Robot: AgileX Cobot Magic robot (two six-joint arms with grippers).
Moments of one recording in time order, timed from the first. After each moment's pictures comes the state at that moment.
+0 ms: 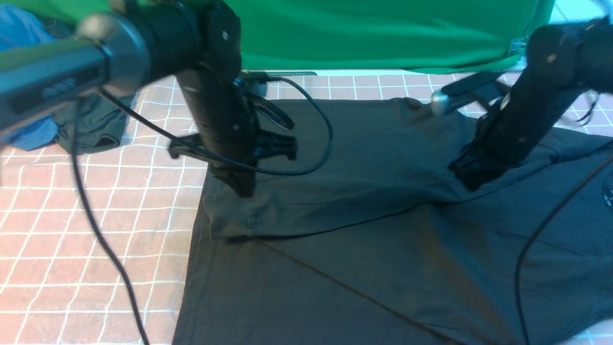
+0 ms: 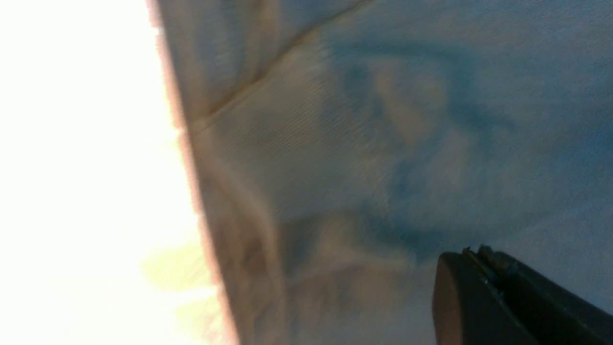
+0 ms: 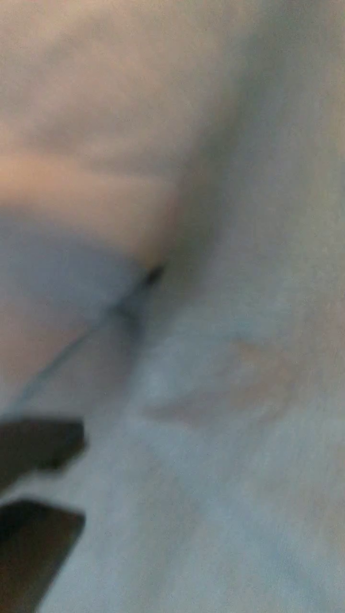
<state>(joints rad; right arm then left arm) 0.21 1.85 -1.40 0.07 0.92 -0.27 -0.38 1.89 -1.57 -0.01 1.19 -0.30</state>
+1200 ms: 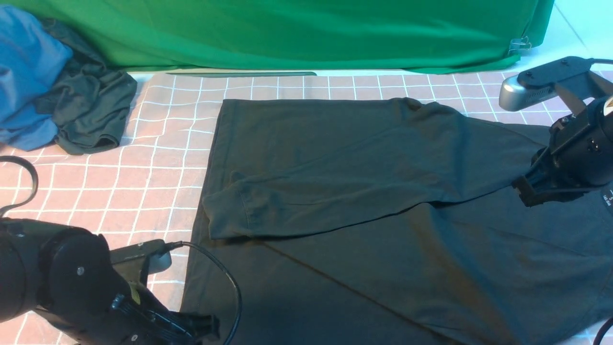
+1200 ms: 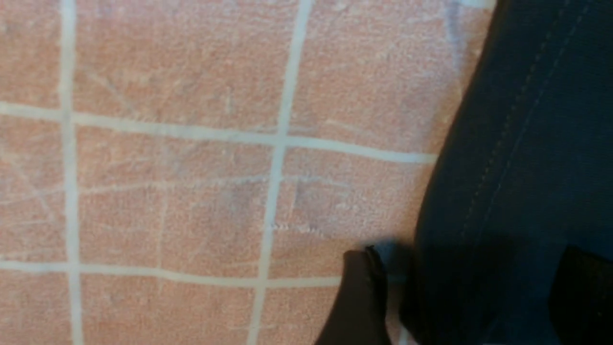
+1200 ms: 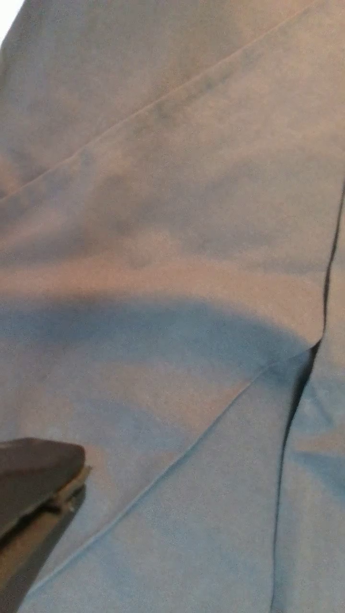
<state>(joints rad) 0.19 1.45 -1.11 0.15 0.95 -0.26 -0.38 1.36 -0.55 -0.20 0.72 -0.39</state>
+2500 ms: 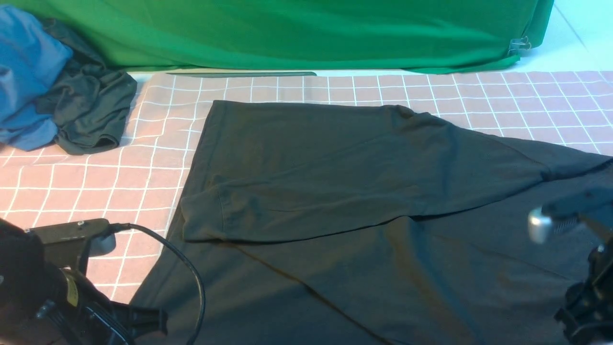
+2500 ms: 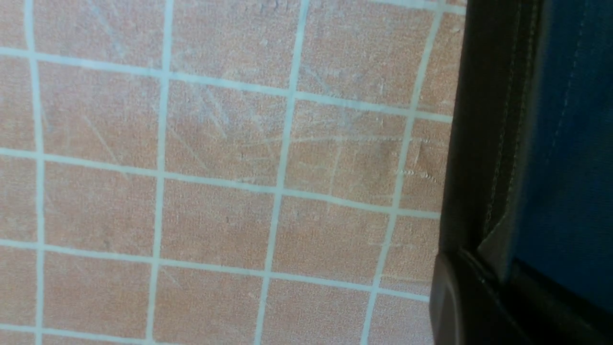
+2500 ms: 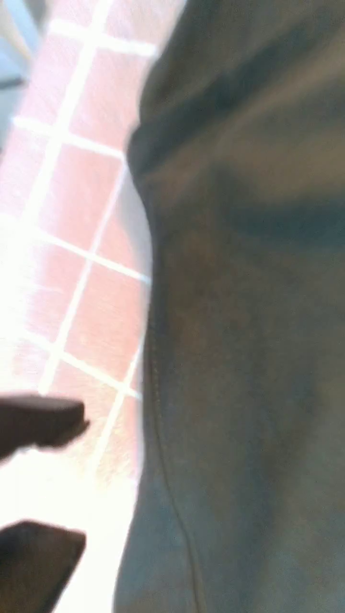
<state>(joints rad) 0.19 1.34 -0.73 0.06 1.01 -0.15 -0.38 1.11 -0.61 0.07 1.00 -0.57</state>
